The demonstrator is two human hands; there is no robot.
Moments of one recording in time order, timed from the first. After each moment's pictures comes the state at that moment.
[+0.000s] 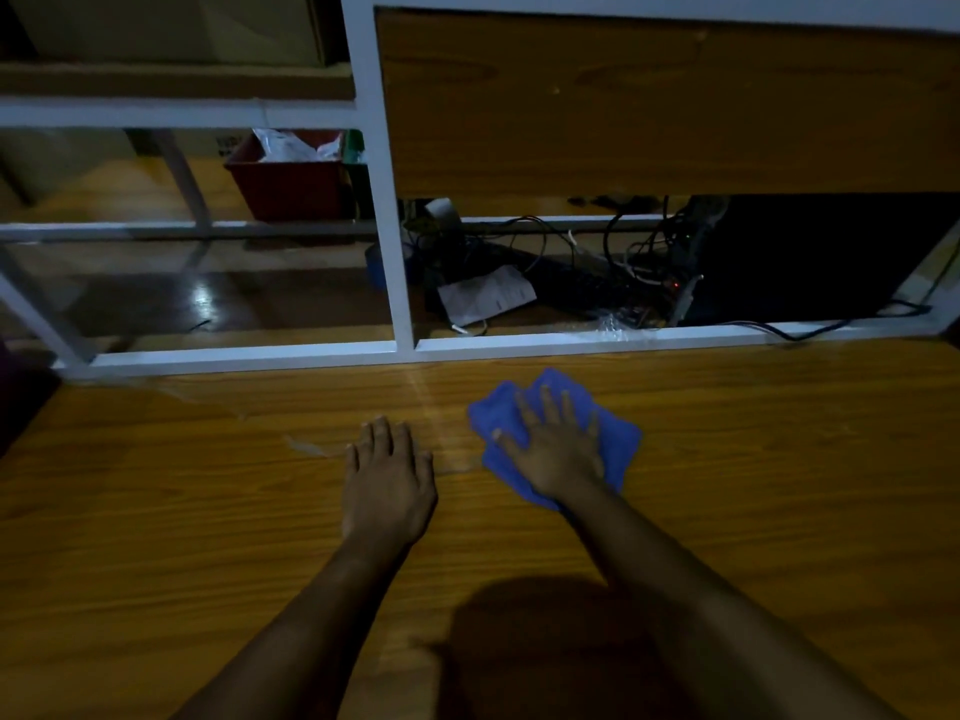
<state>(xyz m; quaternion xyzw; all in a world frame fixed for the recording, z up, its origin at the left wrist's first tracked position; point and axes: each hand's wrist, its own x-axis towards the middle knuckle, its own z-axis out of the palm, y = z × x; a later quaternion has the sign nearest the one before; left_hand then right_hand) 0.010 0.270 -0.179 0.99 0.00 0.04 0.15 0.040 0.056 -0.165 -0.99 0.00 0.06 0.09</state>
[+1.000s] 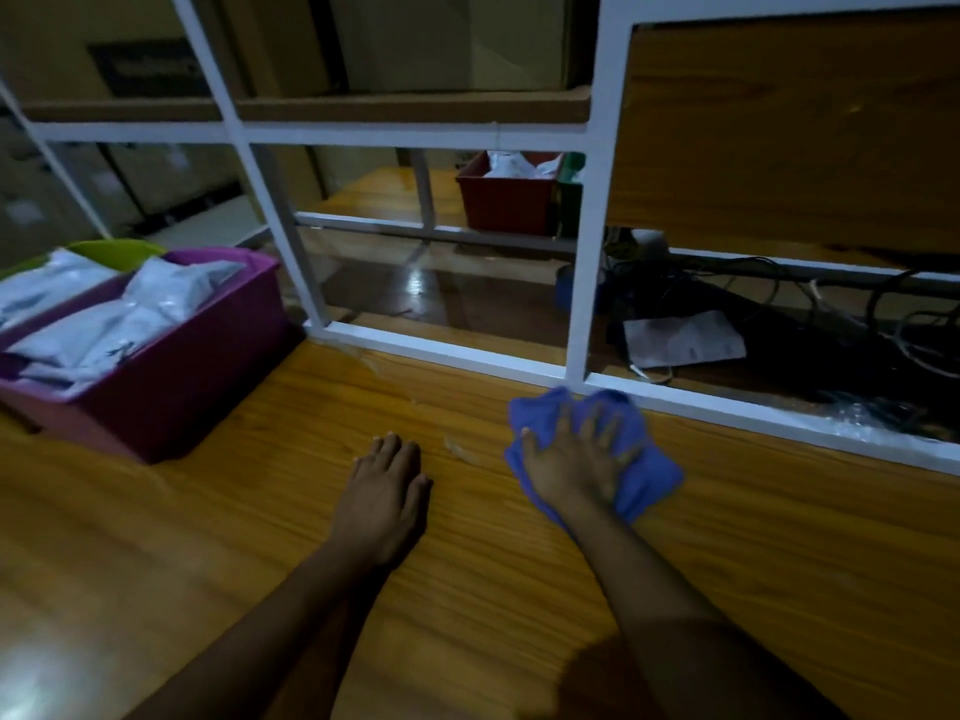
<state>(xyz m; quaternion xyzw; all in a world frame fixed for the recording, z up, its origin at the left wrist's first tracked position) -0.035 0.403 -0.165 0.98 0.11 0.04 0.16 0.097 0.207 -0.169 -0.99 -0.05 0.04 0.13</state>
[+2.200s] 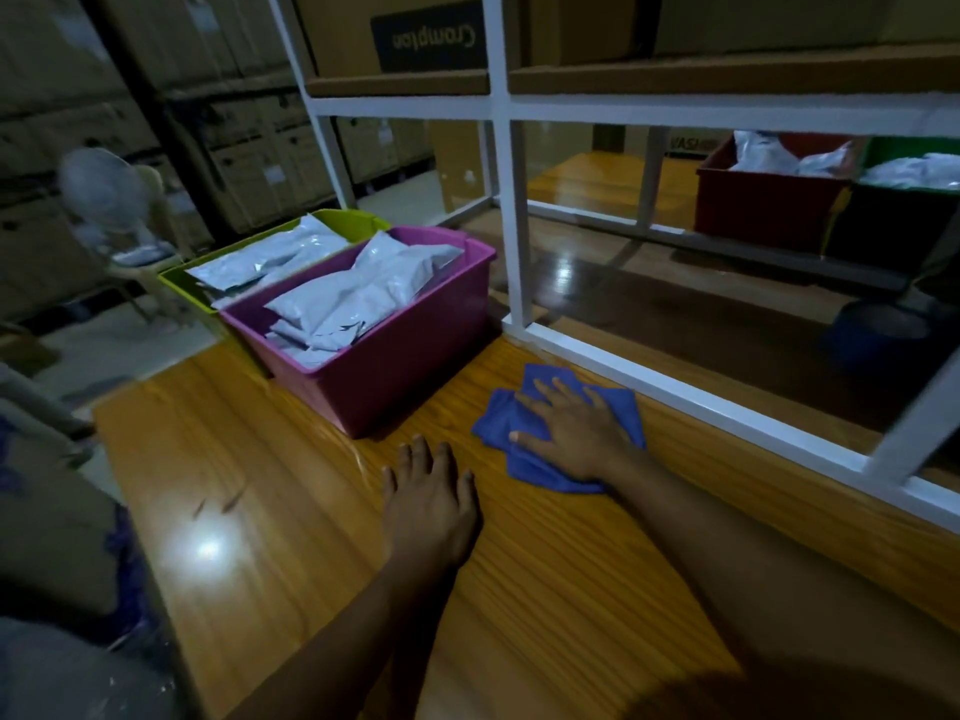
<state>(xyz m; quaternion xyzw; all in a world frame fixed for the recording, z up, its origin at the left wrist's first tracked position) -0.067 0.535 -0.177 0.91 0.39 0.11 0.11 0.138 0.449 -0.166 -0.84 -0.53 0.05 0.11</state>
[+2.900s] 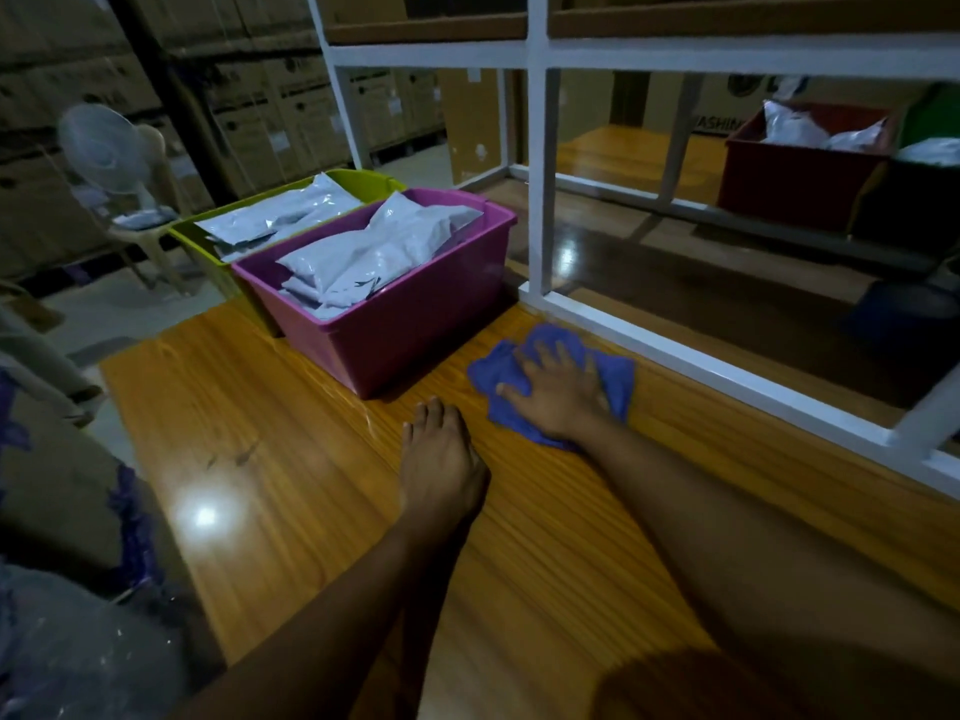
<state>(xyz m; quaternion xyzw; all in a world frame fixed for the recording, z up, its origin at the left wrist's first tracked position) -0.067 0.544 -0.176 0.91 0.37 0.14 0.13 0.114 0.493 -0.172 -0.86 -0.50 0.02 0.11</state>
